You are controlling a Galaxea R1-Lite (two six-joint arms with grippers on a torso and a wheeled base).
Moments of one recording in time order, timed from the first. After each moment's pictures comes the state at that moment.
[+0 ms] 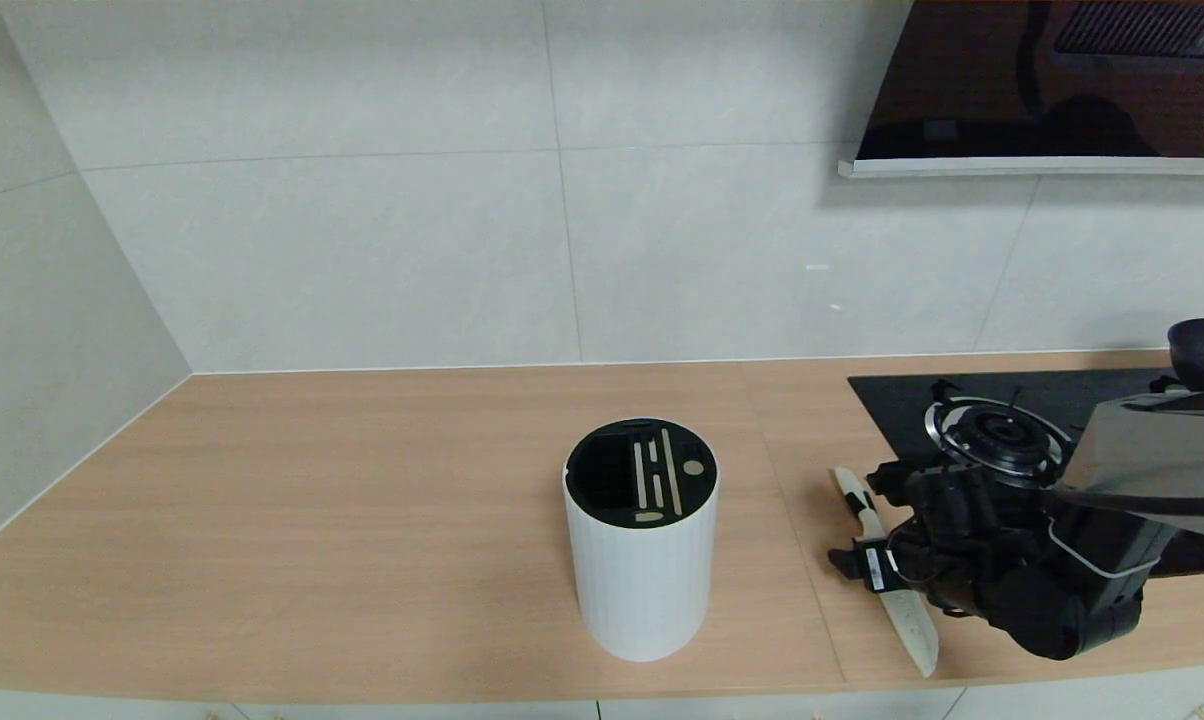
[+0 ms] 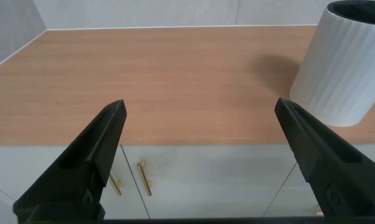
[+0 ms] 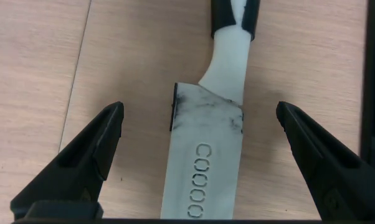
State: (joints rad) left arm 0.01 0.00 0.00 0.00 0.01 0.00; right arm 0.26 2.27 -0.69 -0.91 -0.13 0.03
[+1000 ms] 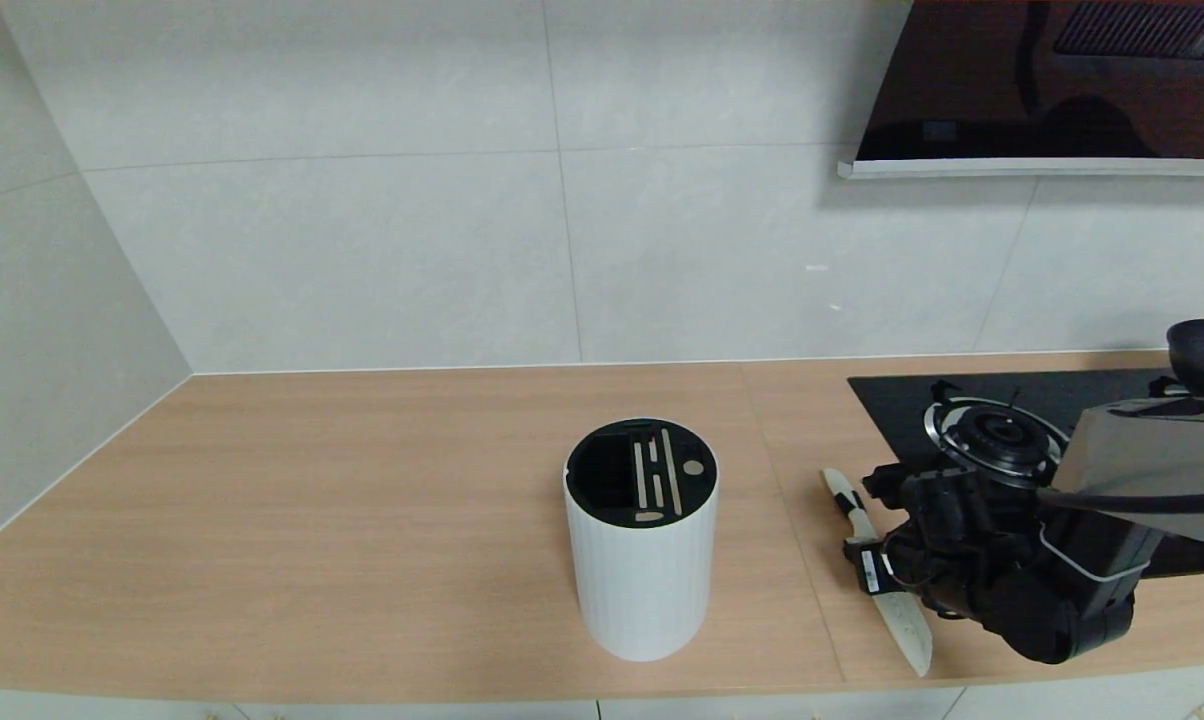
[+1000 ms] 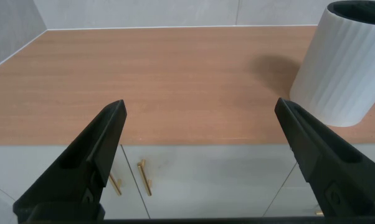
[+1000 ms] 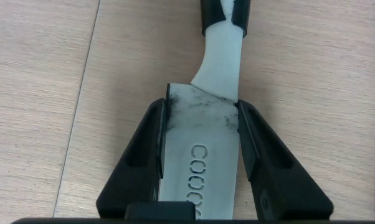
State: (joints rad) left arm 0.01 0.00 0.00 0.00 0.01 0.00; right arm 0.26 2.30 -0.70 -0.93 -0.13 0.03
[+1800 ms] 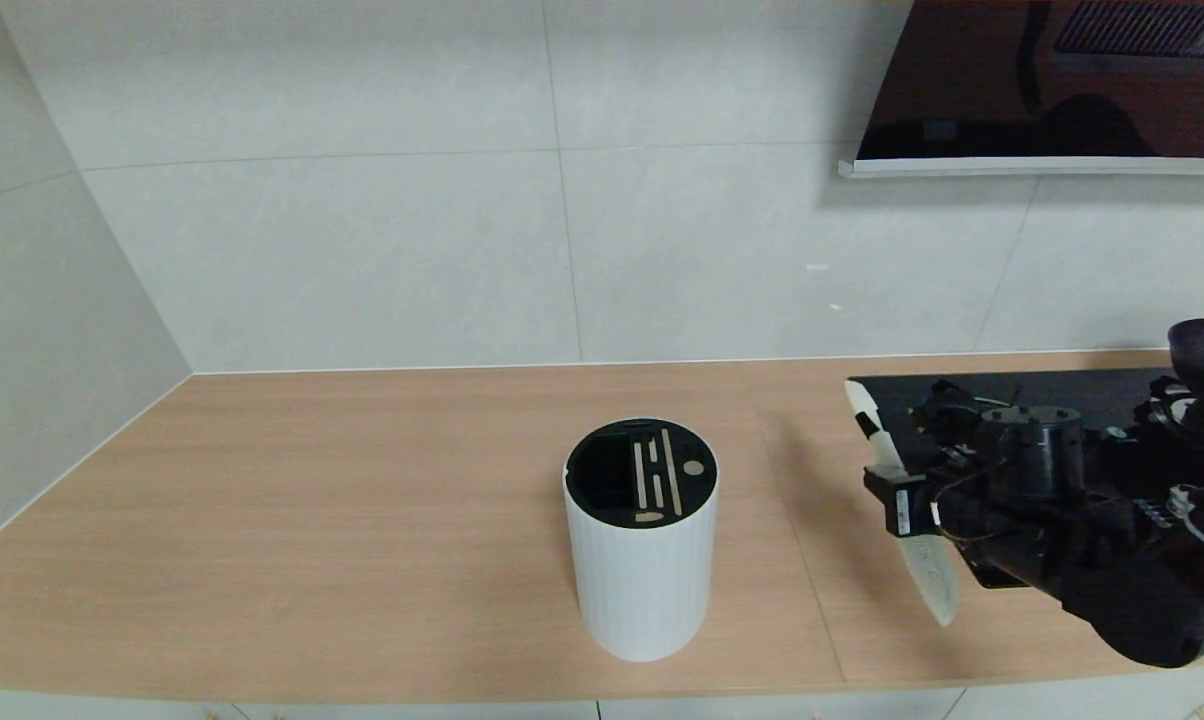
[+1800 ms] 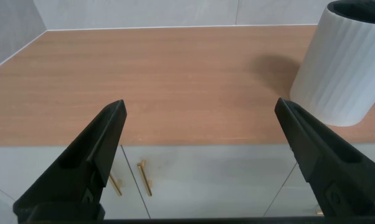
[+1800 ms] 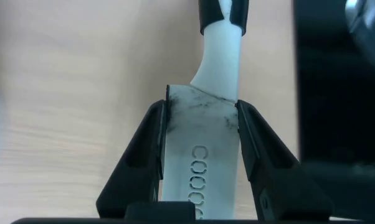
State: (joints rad) left arm 0.01 0.00 0.00 0.00 0.01 0.00; right arm 0.31 1.94 -0.58 -0.97 -0.15 0.03
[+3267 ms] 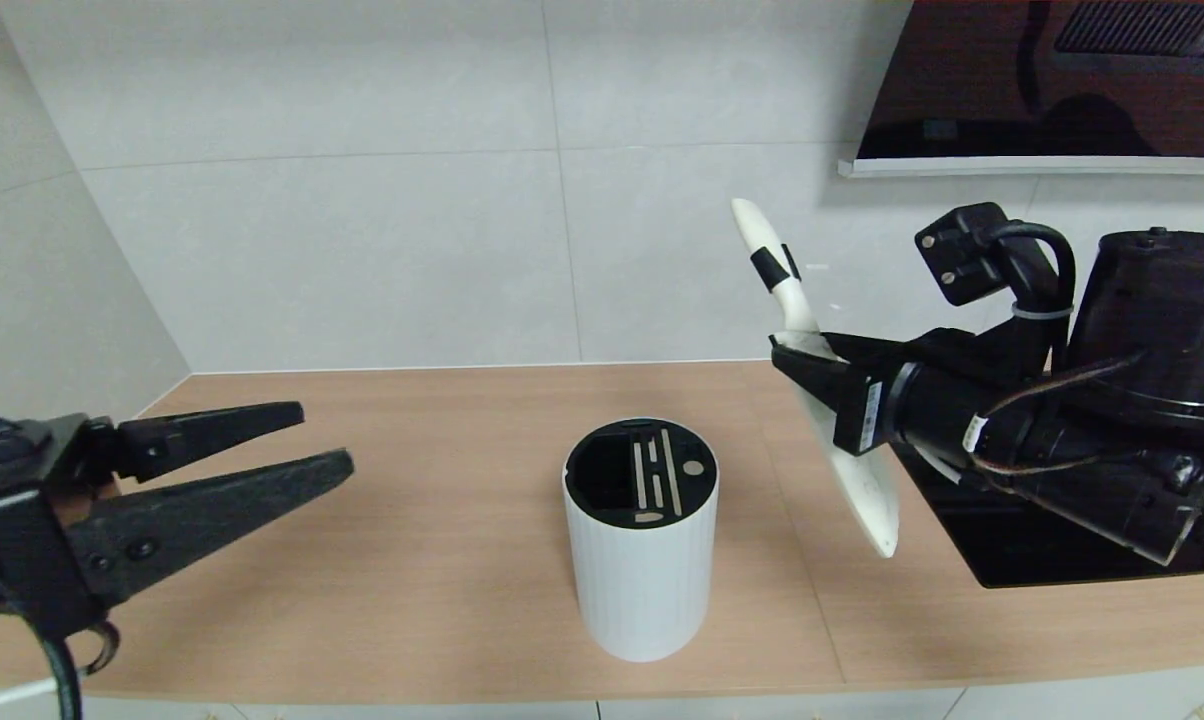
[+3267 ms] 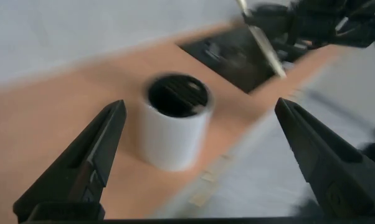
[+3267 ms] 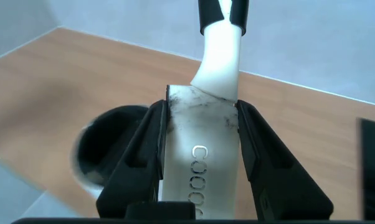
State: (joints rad) left arm -0.23 1.07 -0.66 -0.27 -0.58 -0.20; right arm 0.69 1.57 -0.82 -0.70 -0.14 0.03
